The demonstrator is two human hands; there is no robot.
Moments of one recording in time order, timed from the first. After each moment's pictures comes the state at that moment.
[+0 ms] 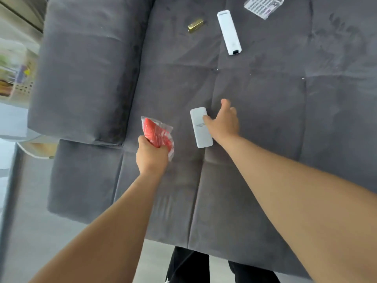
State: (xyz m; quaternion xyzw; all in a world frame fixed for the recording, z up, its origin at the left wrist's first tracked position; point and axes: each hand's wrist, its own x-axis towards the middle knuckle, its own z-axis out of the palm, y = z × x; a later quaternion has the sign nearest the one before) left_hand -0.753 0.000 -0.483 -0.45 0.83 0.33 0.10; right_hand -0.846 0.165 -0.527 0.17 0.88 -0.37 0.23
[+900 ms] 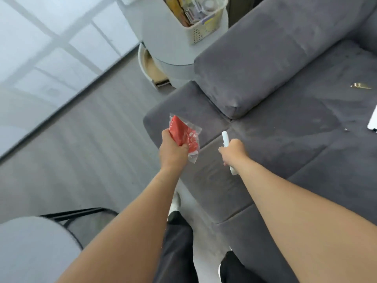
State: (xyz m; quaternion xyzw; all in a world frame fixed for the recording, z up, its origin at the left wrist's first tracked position) left_hand -0.526 -0.194 -0.384 -0.63 0.63 0.45 -0.06; right_hand -0.661 -0.089 -0.441 -0.04 0.85 -0.25 0.46
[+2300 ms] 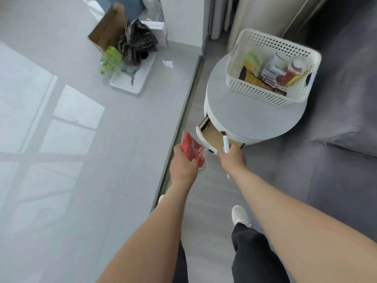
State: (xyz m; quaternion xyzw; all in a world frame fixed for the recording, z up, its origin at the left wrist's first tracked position) left_hand -0.555 -1.038 -0.429 -0.40 0.78 0.46 0.14; right_hand -0.615 -0.900 -0.462 0.20 0.86 -0.37 0.31
